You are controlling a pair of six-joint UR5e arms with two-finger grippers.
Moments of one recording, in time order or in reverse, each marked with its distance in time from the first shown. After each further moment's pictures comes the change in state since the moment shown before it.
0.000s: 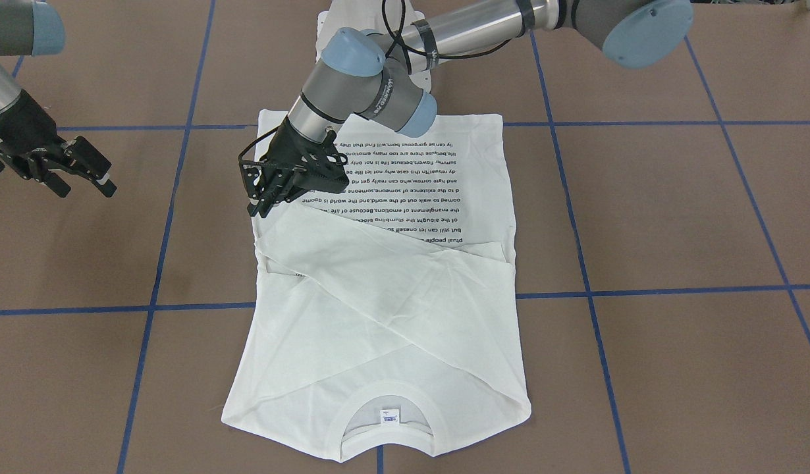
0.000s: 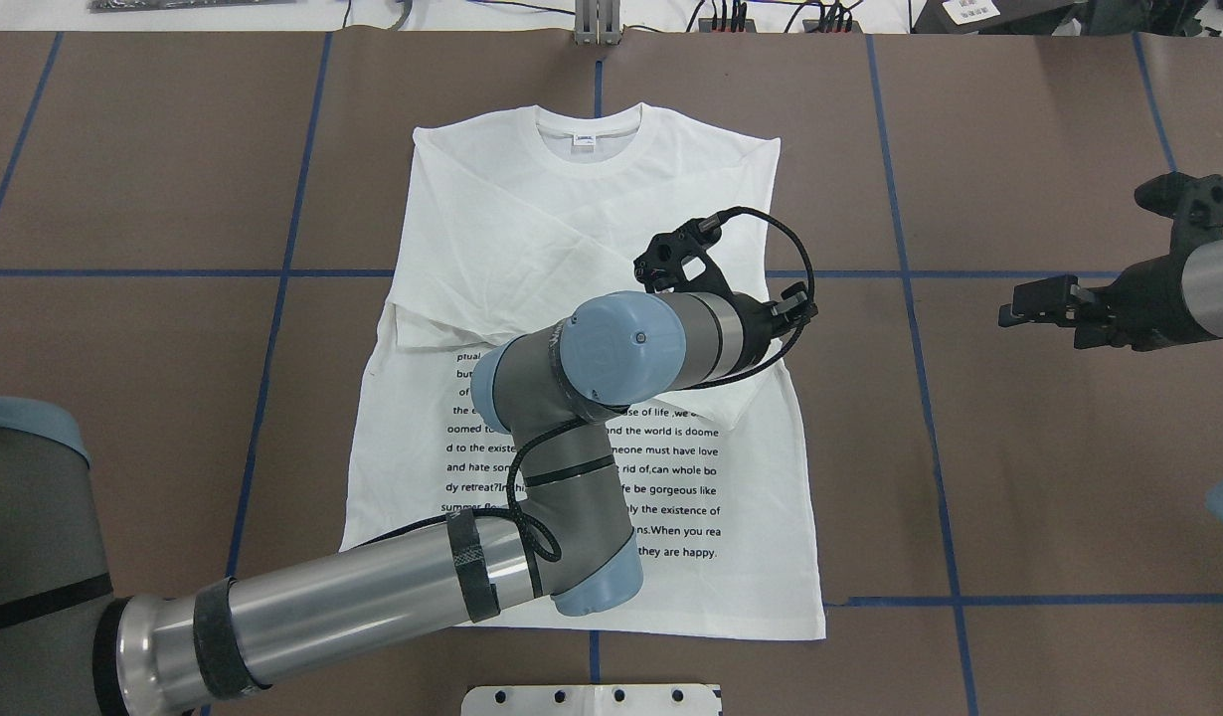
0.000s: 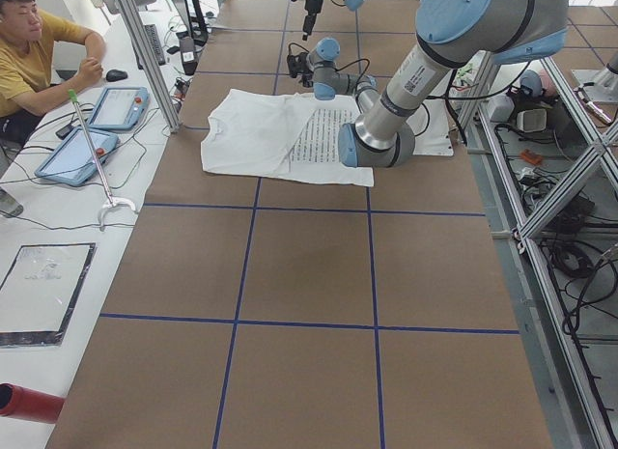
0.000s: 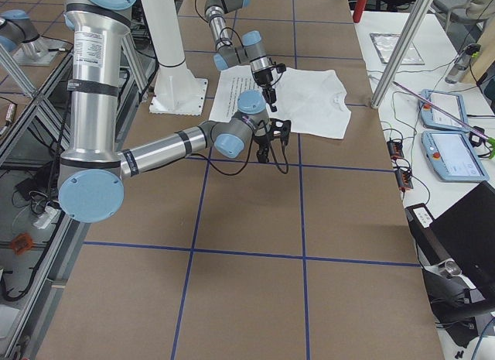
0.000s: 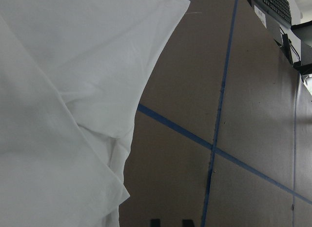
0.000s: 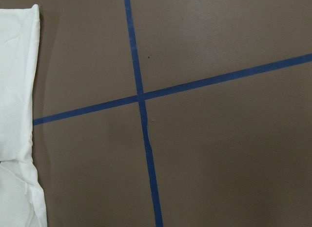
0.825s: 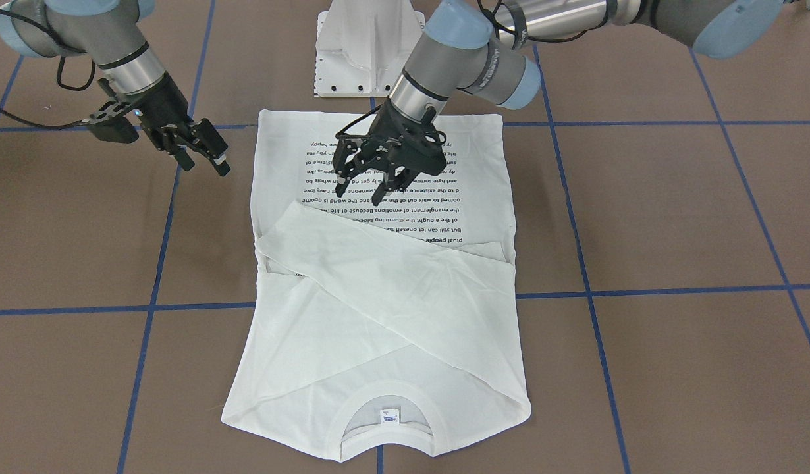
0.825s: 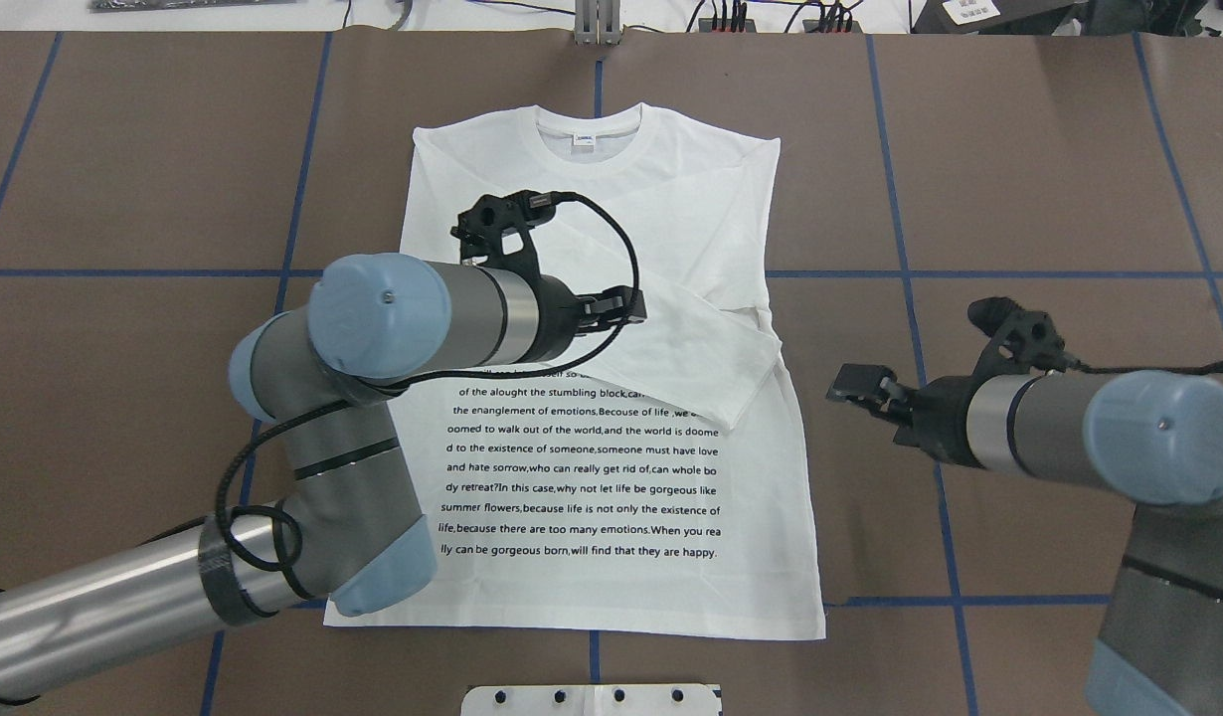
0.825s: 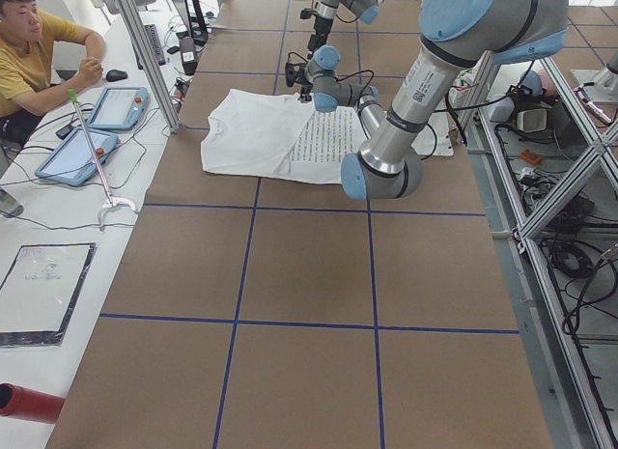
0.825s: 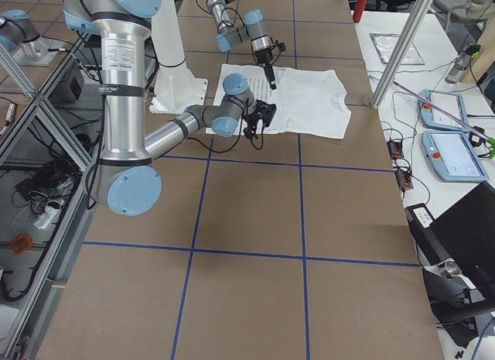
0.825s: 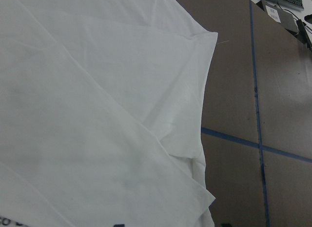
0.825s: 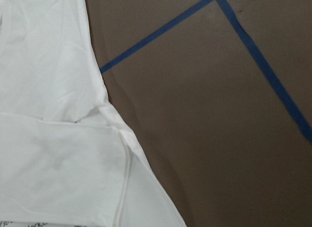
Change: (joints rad) left arm -0.113 0.390 -0.511 0.265 -0.126 0.354; right arm -0.502 0.075 0.109 0.005 -0.495 0.604
